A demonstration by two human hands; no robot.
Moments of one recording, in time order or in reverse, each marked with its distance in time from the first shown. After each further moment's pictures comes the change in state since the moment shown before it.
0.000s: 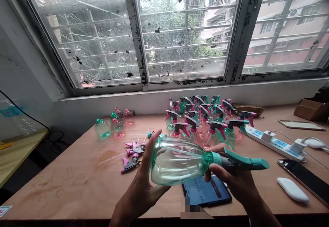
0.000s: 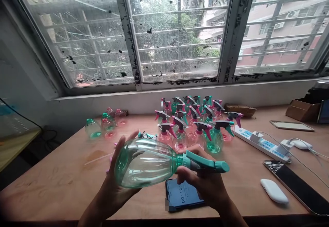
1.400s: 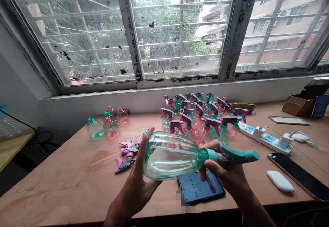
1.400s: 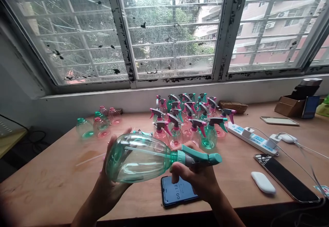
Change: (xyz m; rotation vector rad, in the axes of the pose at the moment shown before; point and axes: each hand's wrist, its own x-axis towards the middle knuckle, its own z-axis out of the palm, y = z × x) left_hand 0.000 -0.008 0.003 0.038 0.019 0.052; right_hand 0.003 0.004 0.001 0.142 -0.066 0.015
